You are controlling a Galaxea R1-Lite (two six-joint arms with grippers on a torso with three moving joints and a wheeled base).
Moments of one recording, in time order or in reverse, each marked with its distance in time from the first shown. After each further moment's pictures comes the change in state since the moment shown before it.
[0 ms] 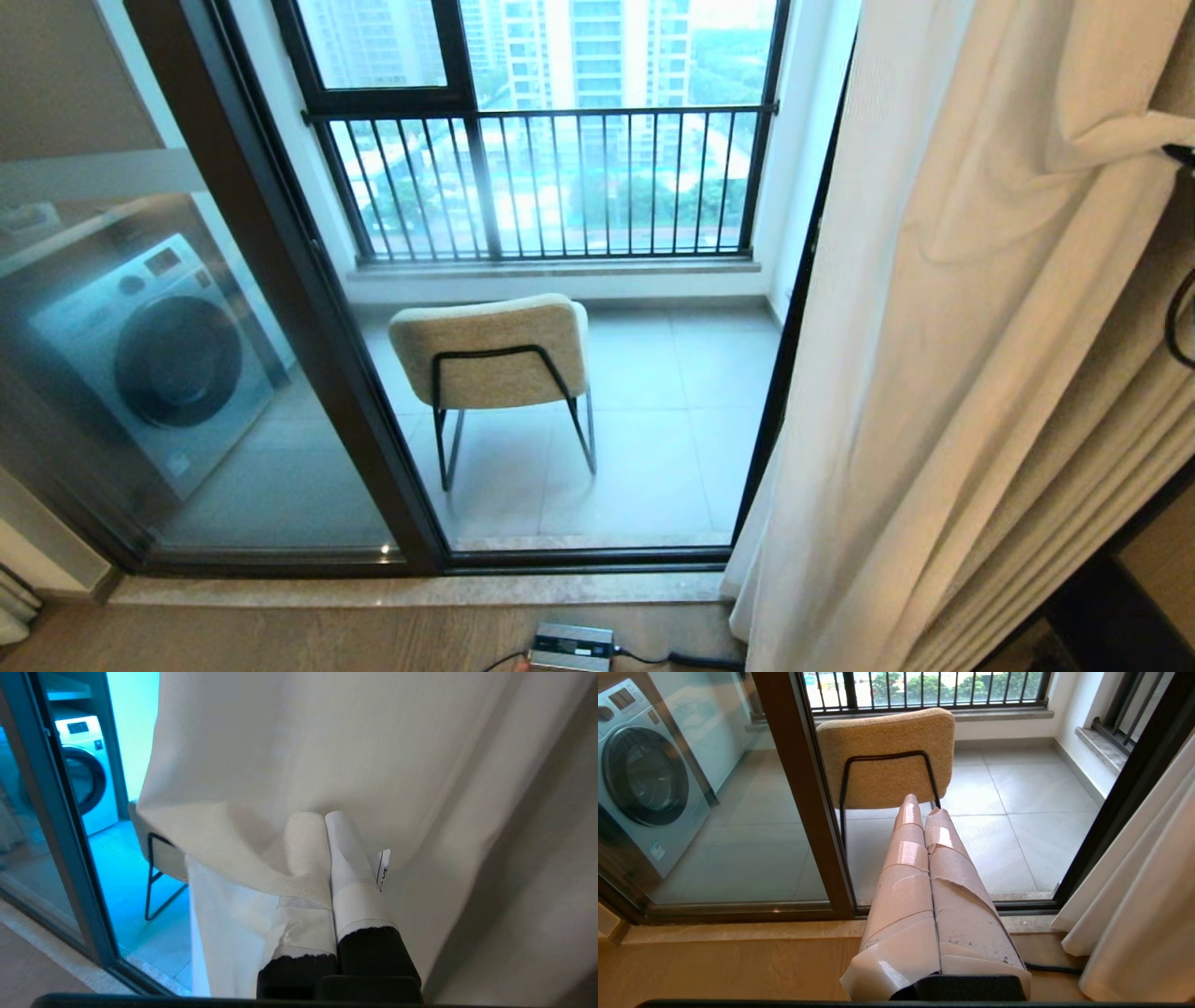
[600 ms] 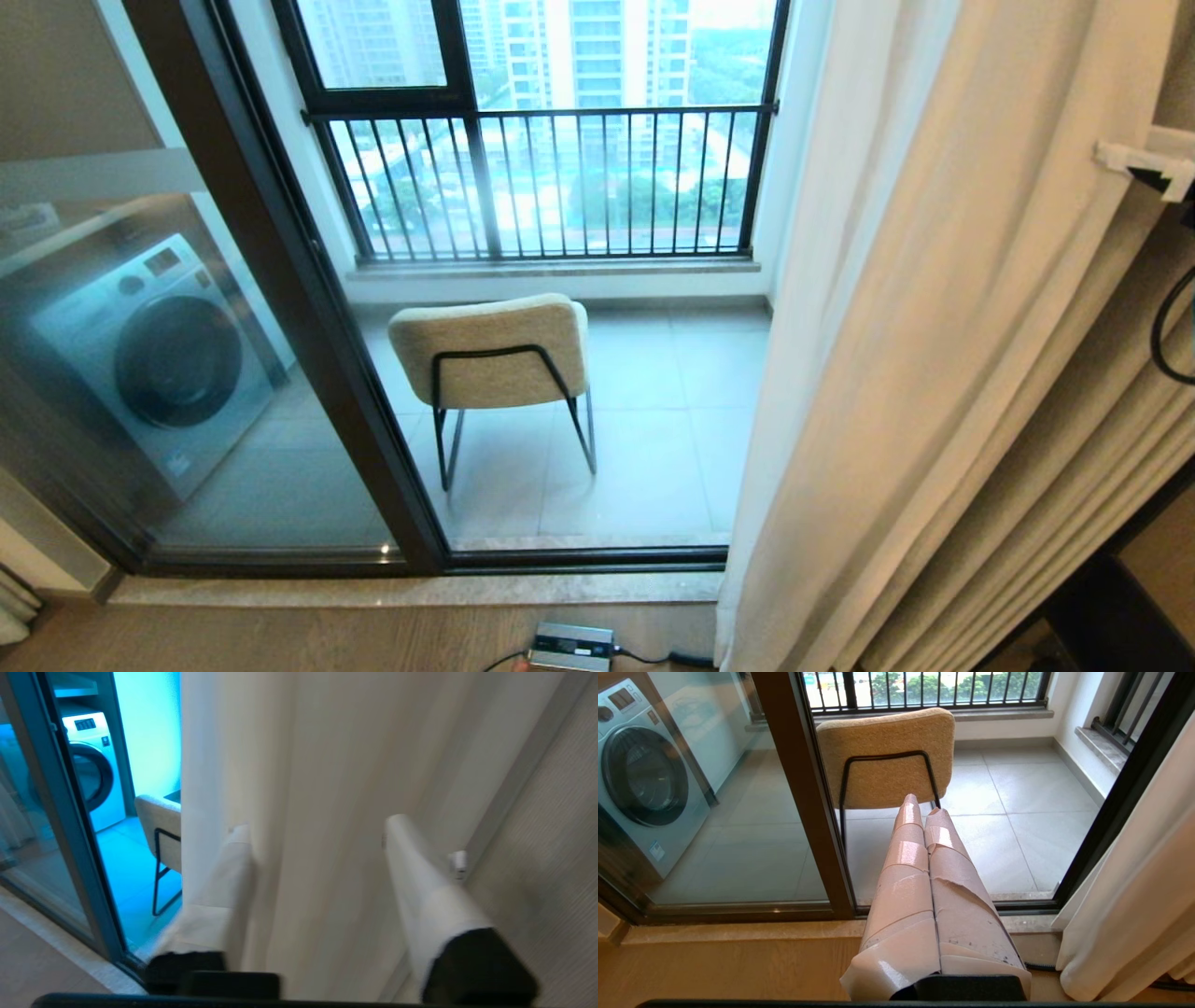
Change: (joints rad) left arm 0.000 0.000 0.000 0.000 -0.001 0.000; right arm 0.012 0.001 0.053 -0.030 0.002 -0.007
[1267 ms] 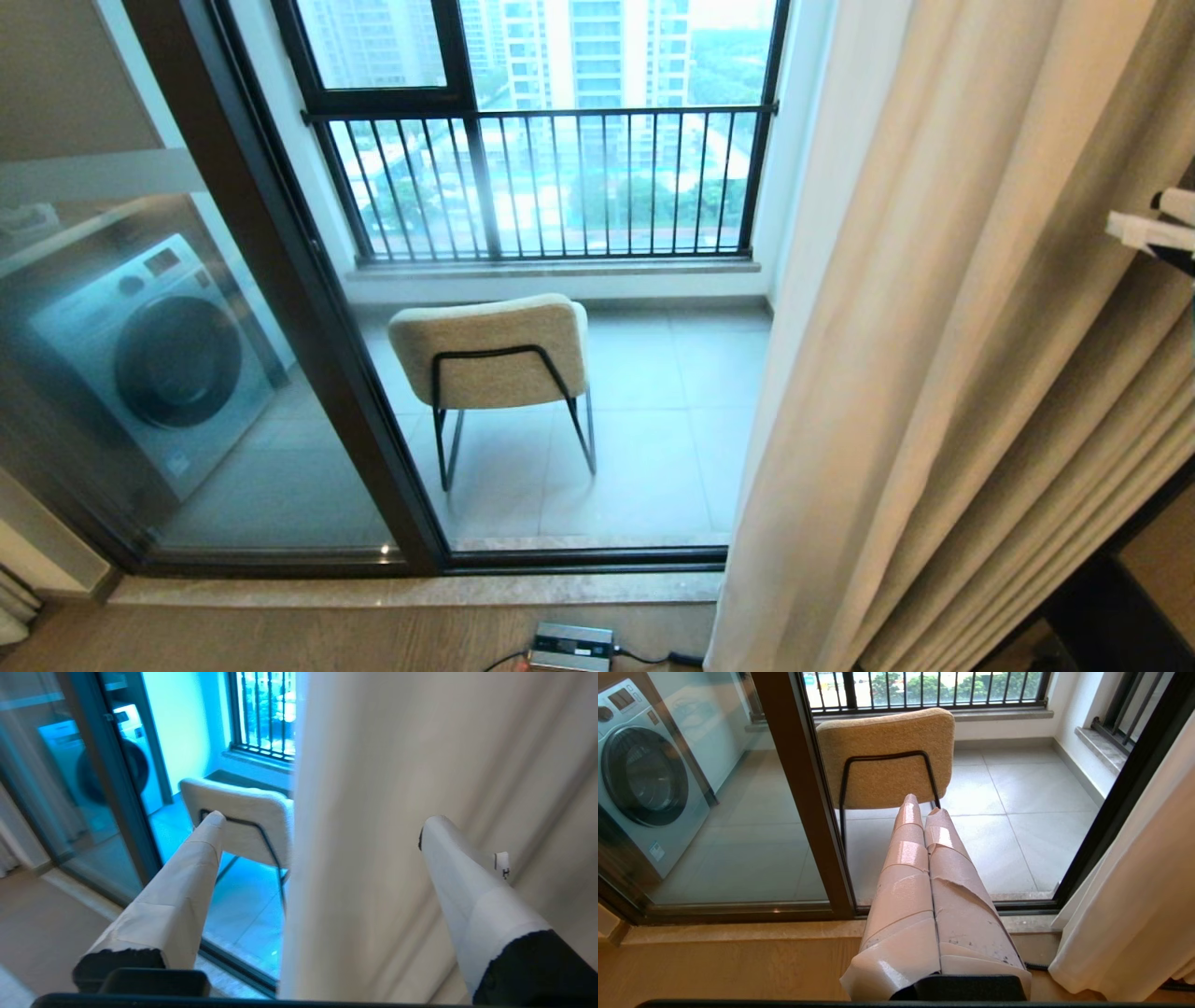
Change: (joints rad) left arm 0.000 0.000 0.000 0.000 0.000 0.000; right arm 0.014 -0.326 0.445 0.004 0.008 0.003
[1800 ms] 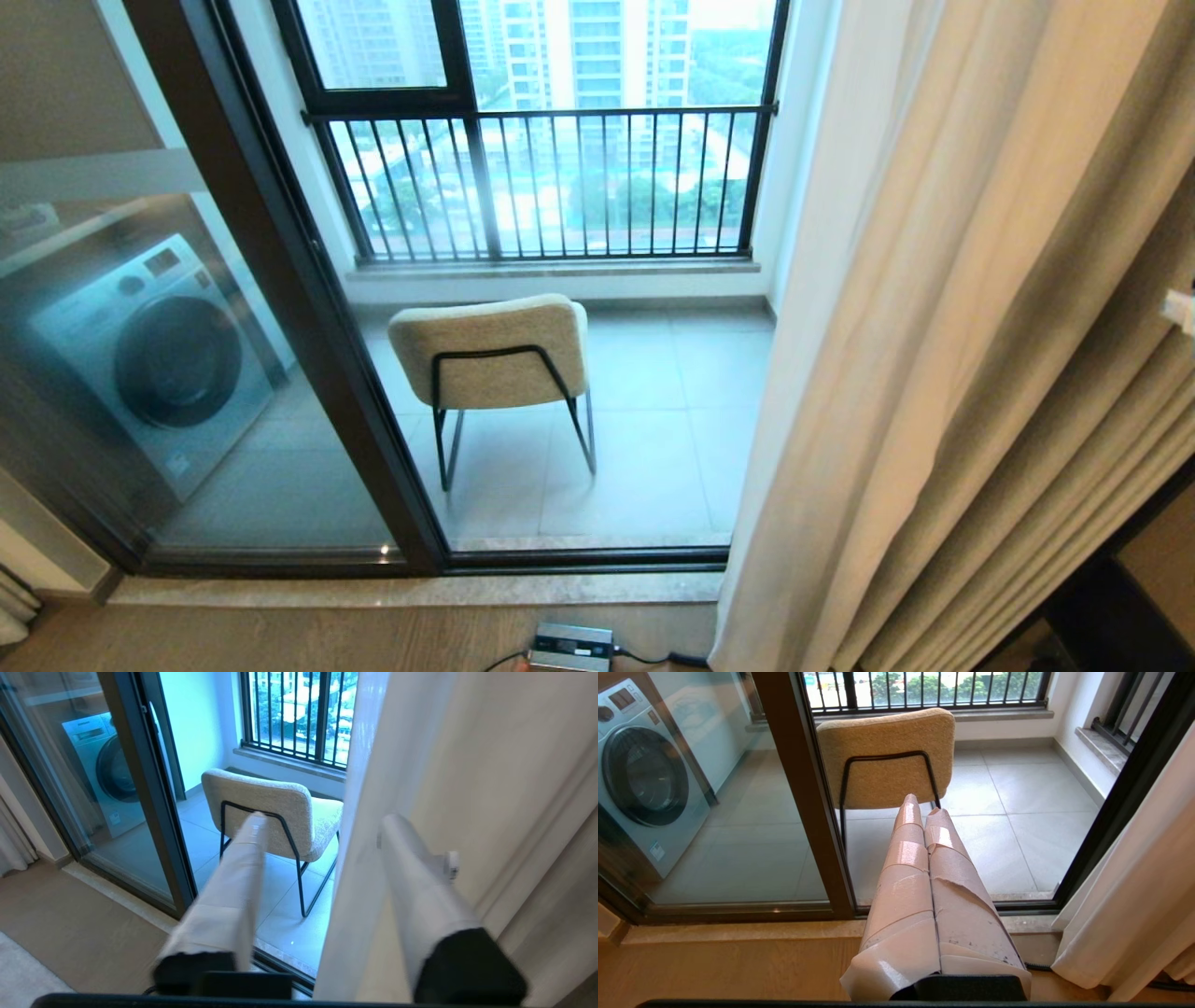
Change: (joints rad) left arm 0.000 0.000 0.000 0.000 0.000 0.000; right arm 0.009 -0.334 0.324 0.014 -0.005 0.002
